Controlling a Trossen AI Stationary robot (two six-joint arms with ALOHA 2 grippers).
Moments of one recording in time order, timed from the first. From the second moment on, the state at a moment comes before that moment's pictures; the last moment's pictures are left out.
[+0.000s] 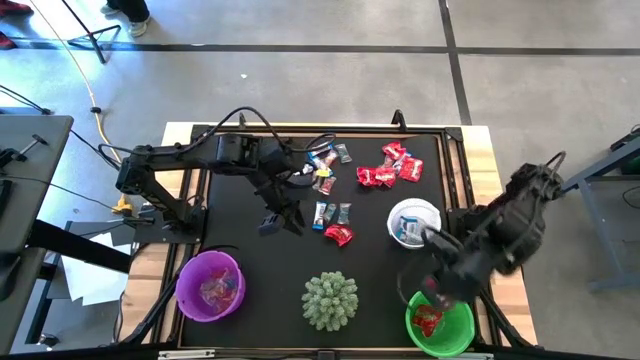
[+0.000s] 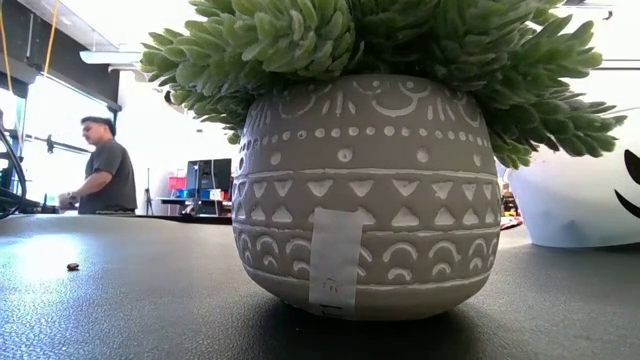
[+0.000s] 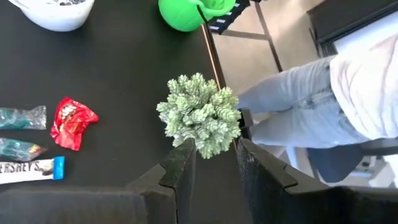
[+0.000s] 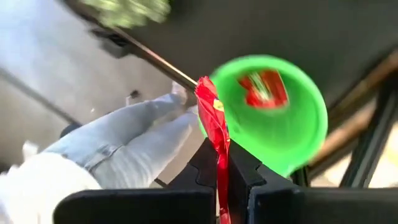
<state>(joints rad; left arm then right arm) 0.01 1.60 1.76 -1.06 0.54 -0.07 0.78 1.55 1.93 -1.57 -0.08 1.81</state>
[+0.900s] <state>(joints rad) 0.02 1.60 1.76 -1.19 0.54 -0.05 0.91 1.55 1.70 -1.57 -0.01 1.81</state>
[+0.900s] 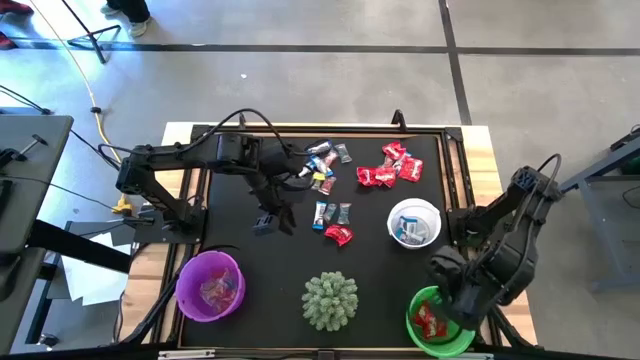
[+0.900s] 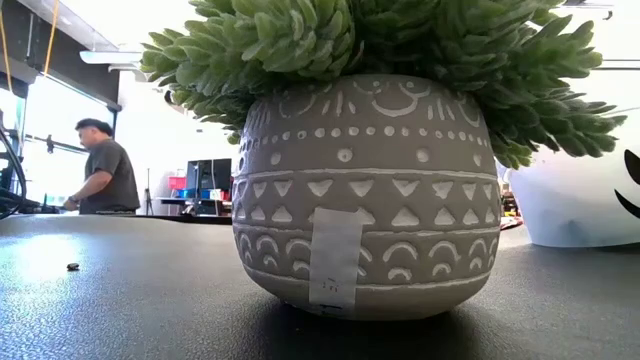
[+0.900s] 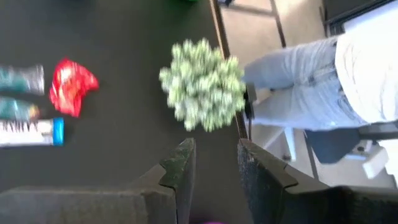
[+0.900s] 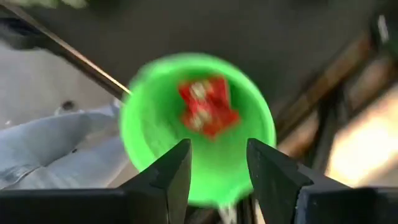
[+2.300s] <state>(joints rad) -0.11 1.26 1.27 -1.31 -0.27 -0.44 -0.02 1.51 1.25 -0.90 -0.01 0.24</state>
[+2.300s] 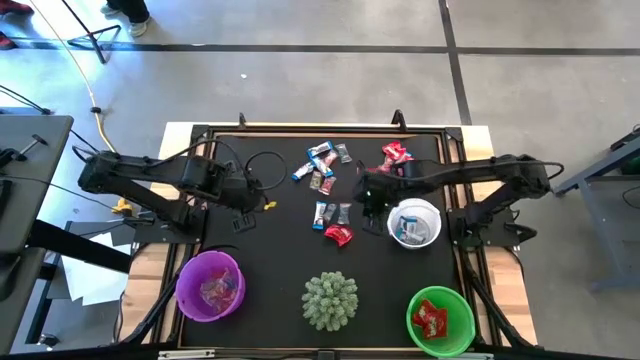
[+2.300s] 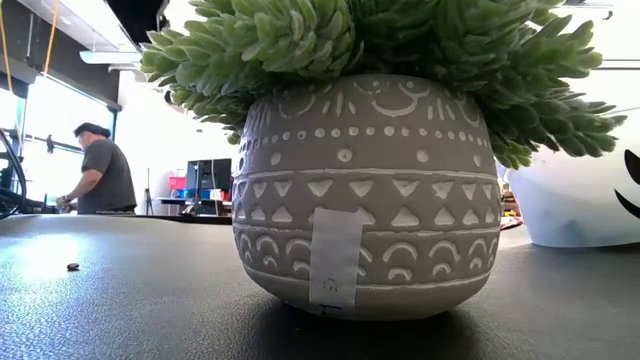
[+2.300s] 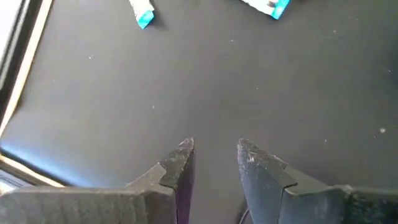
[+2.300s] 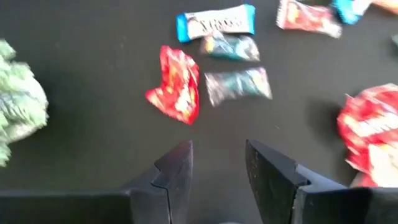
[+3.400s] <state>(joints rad) 0.02 1.26 1.24 -1.25 -0.28 -0.16 0.01 1.54 0.92 -0.34 0.00 1.20</state>
